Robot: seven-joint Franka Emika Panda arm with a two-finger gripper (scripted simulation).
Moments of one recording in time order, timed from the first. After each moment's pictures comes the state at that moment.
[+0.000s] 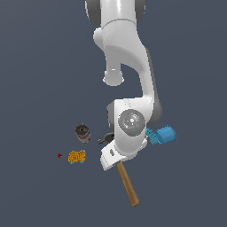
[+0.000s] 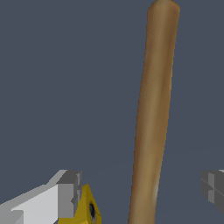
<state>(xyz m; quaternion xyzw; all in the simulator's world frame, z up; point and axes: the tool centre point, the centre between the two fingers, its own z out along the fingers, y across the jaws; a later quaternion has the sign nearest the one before) 0.138 0.046 0.082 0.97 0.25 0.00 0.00</state>
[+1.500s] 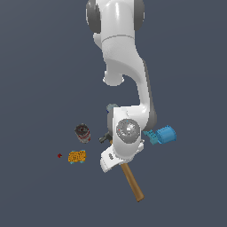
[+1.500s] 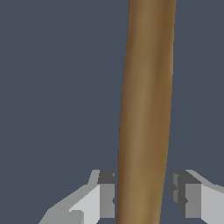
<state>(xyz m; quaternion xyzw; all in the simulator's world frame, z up) 0.135 0.041 0.040 0.97 0.25 0.00 0.00</state>
